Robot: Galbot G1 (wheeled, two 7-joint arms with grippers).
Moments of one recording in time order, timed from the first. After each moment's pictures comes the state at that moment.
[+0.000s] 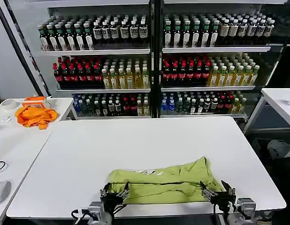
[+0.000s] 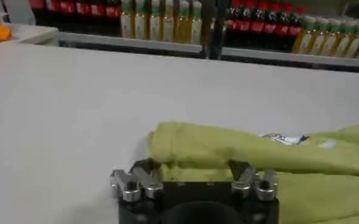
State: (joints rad) left arm 1.51 -1.31 -0.21 -2.03 -0.36 0.39 -0.36; right arm -1.68 1.13 0.59 2.29 0.55 -0.58 0.26
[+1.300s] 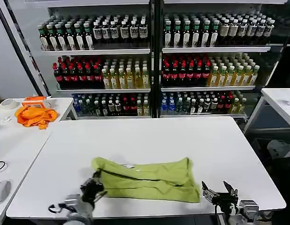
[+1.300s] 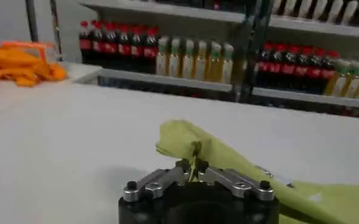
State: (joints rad) left arm 1.50 -1.23 -0.45 -2.09 -0.46 0.34 -0.31; right arm -1.70 1.16 0.60 2.32 0.55 -0.57 0.28
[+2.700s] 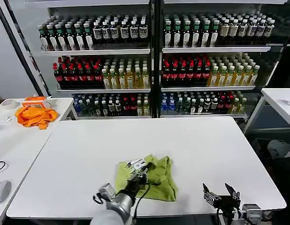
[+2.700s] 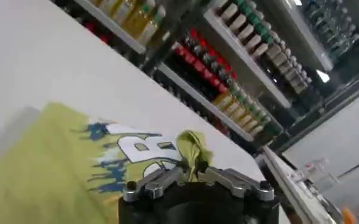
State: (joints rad) left arm 1.34 -1.46 -0.14 -2.02 -0.84 0.39 -0.28; right arm -1.75 1.16 0.62 2.37 0.54 -0.57 0.27
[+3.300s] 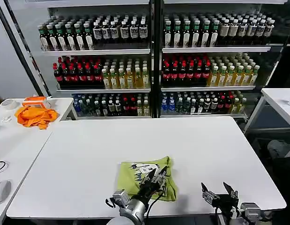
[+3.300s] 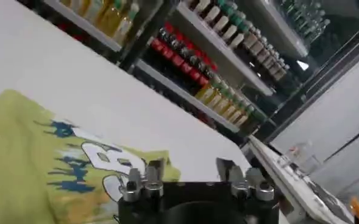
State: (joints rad) left arm 1.39 -1.49 -0.08 -2.05 -0.69 0.34 -0.23; right arm -1.73 1.15 0.60 2.35 0.55 -0.57 0.28
